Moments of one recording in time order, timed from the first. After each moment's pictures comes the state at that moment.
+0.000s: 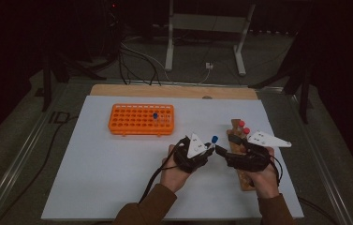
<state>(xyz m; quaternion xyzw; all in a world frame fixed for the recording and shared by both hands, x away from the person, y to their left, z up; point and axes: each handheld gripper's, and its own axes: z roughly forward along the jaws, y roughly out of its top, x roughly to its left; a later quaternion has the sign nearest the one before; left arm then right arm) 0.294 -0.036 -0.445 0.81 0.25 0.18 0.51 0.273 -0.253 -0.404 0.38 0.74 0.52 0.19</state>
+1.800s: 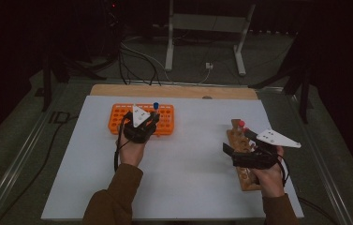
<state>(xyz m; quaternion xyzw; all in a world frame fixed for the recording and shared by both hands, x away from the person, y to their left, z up) 0.361 0.097 -0.434 0.72 0.41 0.30 0.47 0.274 -0.269 -0.400 0.42 0.71 0.52 0.22</state>
